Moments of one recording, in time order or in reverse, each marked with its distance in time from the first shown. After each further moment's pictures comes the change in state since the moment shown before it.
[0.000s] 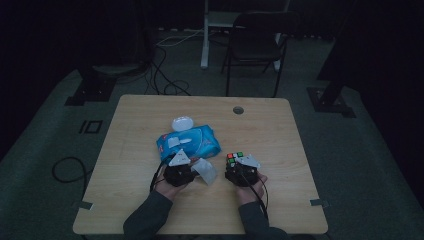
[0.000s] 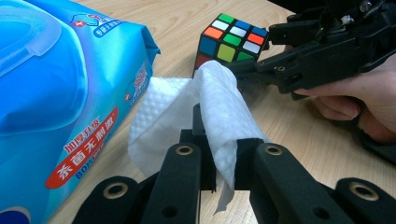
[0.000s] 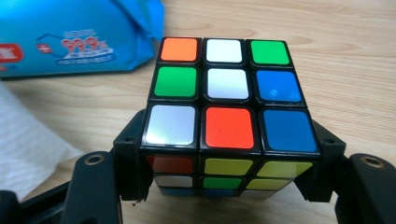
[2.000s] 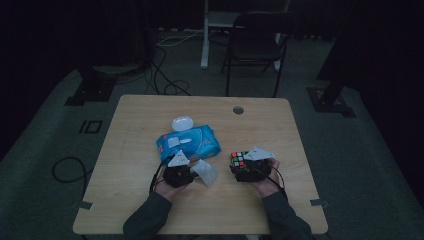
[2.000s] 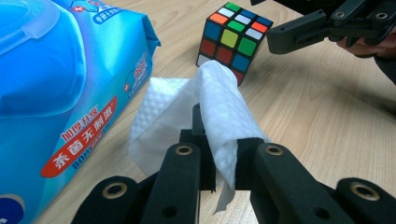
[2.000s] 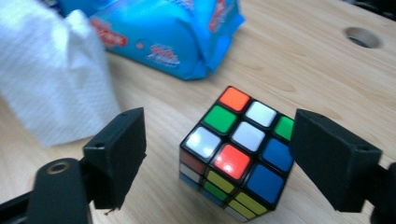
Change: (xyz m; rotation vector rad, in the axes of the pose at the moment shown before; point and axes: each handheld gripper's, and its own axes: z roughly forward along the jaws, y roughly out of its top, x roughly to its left) left arm 0.001 -0.006 0.001 0.006 -0.010 -0.021; right arm -0.045 0.034 -0.026 -0.024 0.358 -0.370
